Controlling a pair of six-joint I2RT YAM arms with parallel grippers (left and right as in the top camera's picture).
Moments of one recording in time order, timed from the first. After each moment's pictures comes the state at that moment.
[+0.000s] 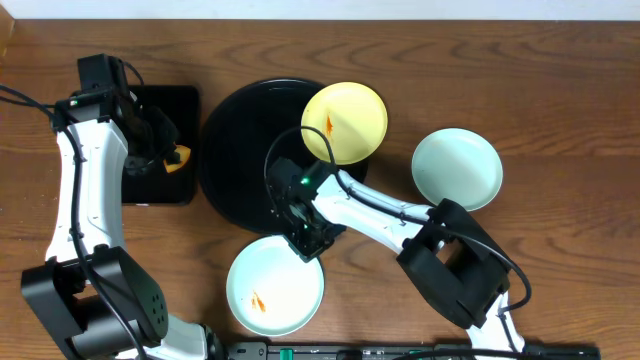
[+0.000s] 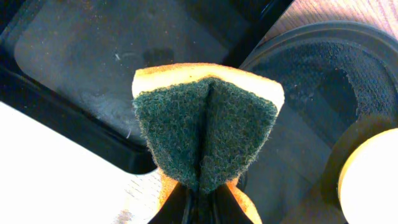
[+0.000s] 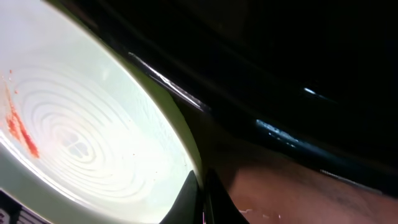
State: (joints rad) left arm 0.25 1.69 1.45 -1.05 0.12 -0.46; right arm 0.90 2.12 1.51 -1.01 -0.31 0.19
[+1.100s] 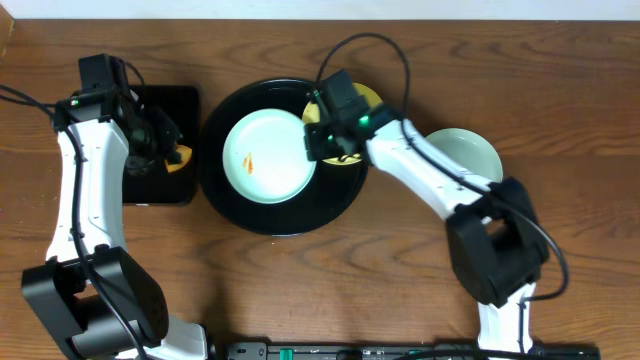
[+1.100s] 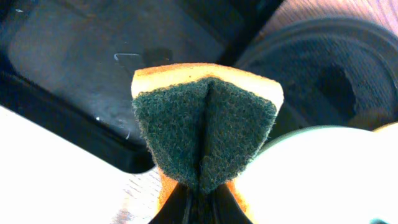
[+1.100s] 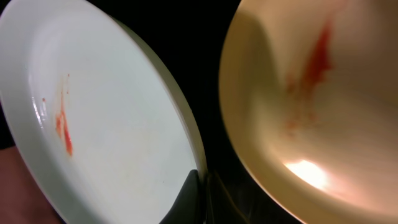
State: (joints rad) left arm 0.24 1.69 1.45 -1.05 0.13 -0.45; right arm 0.63 2.09 1.60 -0.56 -0.21 0.45
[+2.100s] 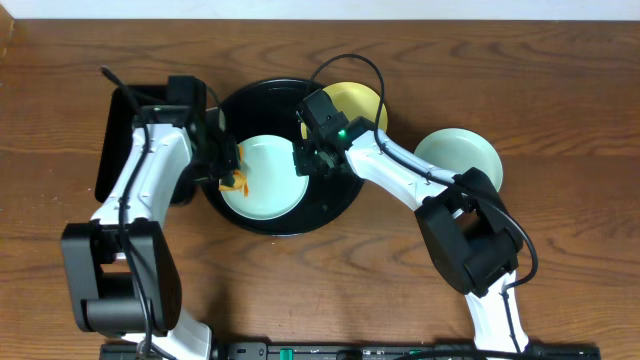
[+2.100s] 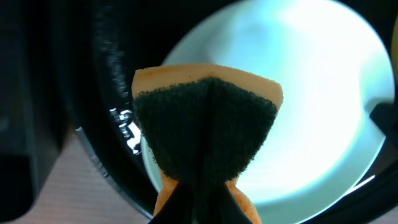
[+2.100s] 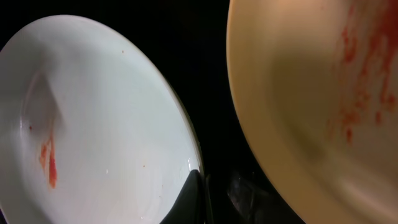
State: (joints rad) left arm 0.01 1.76 1.26 -0.92 0.17 -0.16; right arm 0.67 2.19 1.60 -0.53 -0.18 0.51
